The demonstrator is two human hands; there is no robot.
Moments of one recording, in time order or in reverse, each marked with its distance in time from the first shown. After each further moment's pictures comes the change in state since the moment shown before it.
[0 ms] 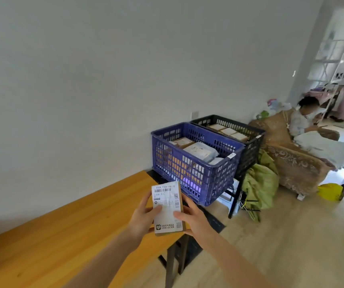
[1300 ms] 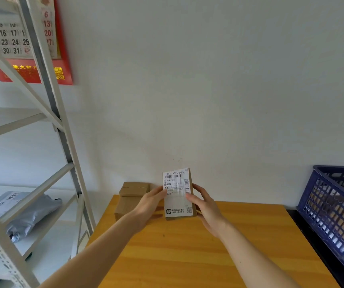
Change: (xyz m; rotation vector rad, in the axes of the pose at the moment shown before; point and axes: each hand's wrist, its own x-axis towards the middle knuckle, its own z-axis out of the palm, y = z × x) left_hand -0.143 0.015 -0.304 -0.084 0.646 -0.028; right_hand 0.062 -0.033 0.340 -0.074 -0.717 -0.060
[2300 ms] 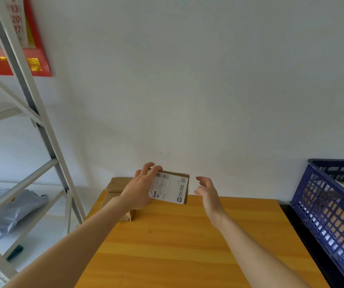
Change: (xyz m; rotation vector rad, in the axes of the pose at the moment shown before) left_hand 0.053 0.026 0.033 1.155 0.143 0.500; right_hand 0.022 -0.007 -0.074 -0.156 0.159 -0.070
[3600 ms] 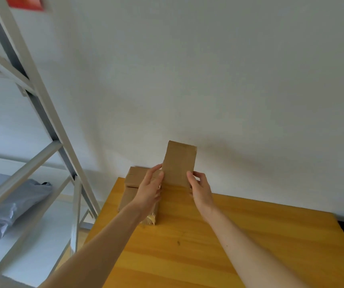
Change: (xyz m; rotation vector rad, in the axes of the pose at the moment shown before) left_hand 0.079 -0.172 0.061 -1.377 0.037 -0.607; right_hand 0.172 0.051 0.177 -0.010 -0.013 0.165
